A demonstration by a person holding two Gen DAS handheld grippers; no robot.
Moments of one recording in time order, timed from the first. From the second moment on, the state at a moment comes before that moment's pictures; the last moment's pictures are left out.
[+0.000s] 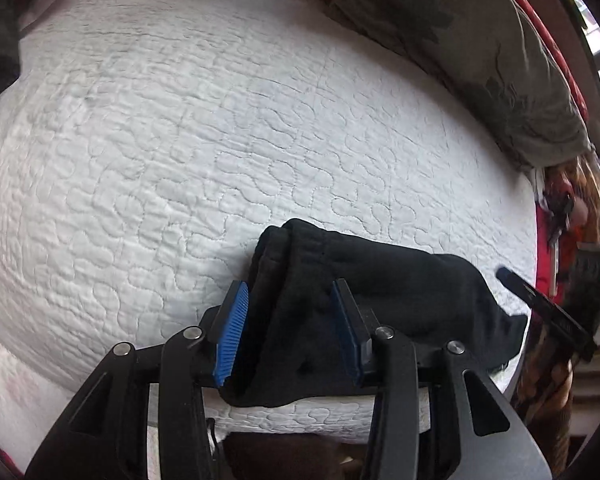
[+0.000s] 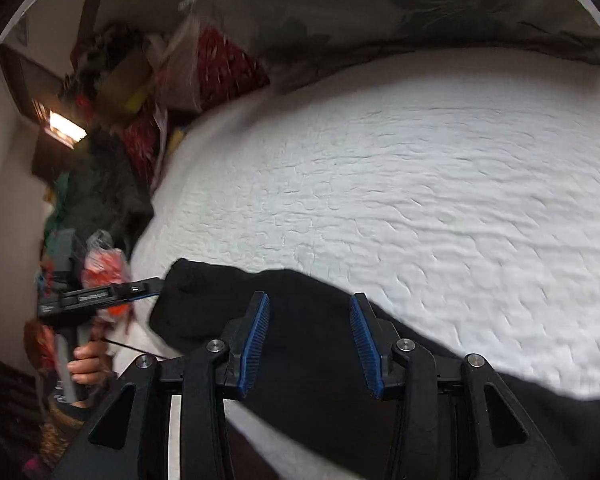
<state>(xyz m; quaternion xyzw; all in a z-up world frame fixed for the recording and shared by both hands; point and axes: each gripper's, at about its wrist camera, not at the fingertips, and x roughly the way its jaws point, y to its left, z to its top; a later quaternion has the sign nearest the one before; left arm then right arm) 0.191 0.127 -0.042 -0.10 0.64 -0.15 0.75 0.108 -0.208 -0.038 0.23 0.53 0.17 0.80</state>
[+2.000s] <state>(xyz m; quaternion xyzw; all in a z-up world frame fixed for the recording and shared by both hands) 0.116 0.124 -0.069 -0.09 0.60 -0.06 0.79 -0.081 -0.367 -0.026 0.35 0.45 0.02 0.82</state>
